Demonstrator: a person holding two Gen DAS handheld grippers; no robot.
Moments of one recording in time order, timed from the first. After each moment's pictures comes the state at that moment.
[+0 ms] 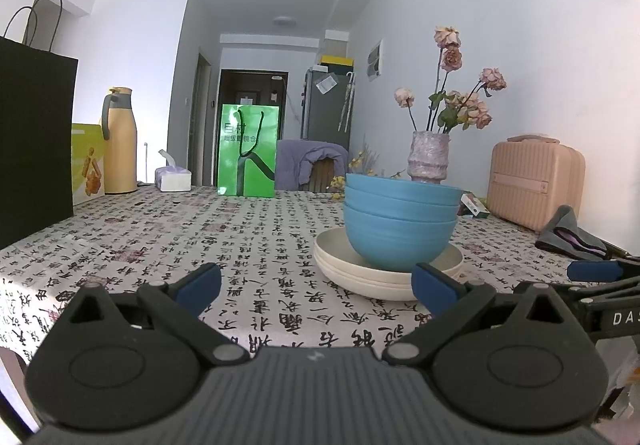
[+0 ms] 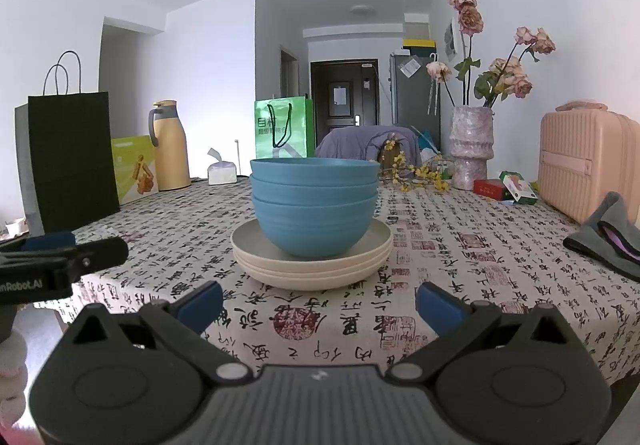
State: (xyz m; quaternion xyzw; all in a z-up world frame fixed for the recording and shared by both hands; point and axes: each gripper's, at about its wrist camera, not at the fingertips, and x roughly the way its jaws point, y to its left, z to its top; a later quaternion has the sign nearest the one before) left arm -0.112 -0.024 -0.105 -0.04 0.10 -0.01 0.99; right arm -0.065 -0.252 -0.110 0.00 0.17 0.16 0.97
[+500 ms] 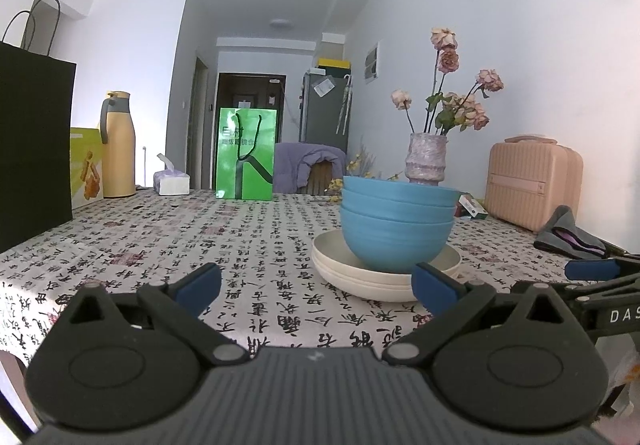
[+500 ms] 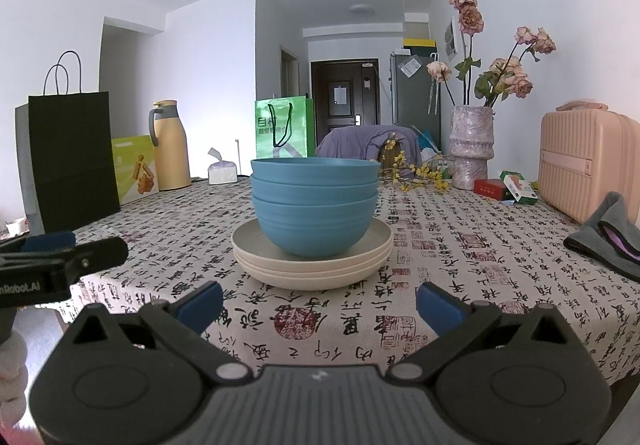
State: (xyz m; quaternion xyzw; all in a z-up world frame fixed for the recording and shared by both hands) left arm -0.111 -0.023 -0.106 -0.03 0.09 -0.01 0.99; right arm -0.065 -0.252 -0.111 0.00 0.17 0.16 0.97
